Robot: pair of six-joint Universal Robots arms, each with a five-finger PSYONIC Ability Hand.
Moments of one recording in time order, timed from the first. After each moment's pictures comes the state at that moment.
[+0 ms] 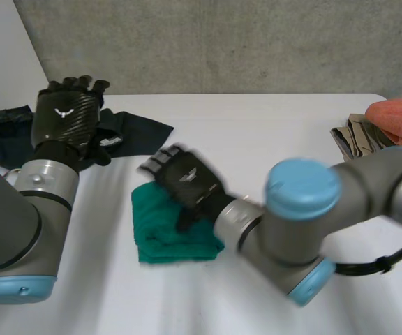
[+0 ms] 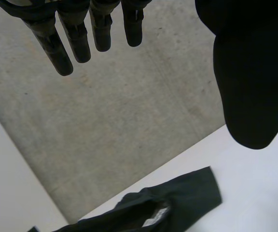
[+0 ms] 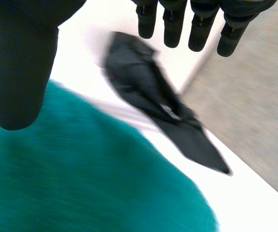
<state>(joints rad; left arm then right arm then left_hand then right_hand) 4.26 -1.71 -1.77 3.61 -1.75 3.39 2.29 -0.95 1.36 -0.30 1.24 2.88 0.19 0.21 0.21 0.20 0.05 0.23 0.22 0.22 0.21 0.05</state>
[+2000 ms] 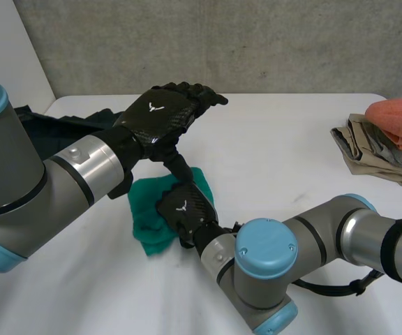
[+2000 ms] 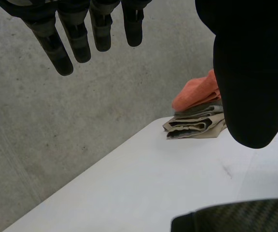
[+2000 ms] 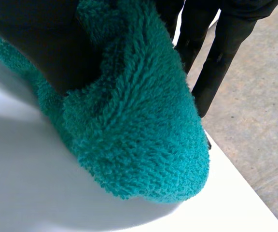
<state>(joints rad) 4.22 -1.80 -1.45 3.21 -1.13 3.25 2.40 -0.76 1.41 -0.58 1.44 2.64 0.20 0.21 0.22 0.21 0.05 1.04 1.14 1.15 1.16 0.93</state>
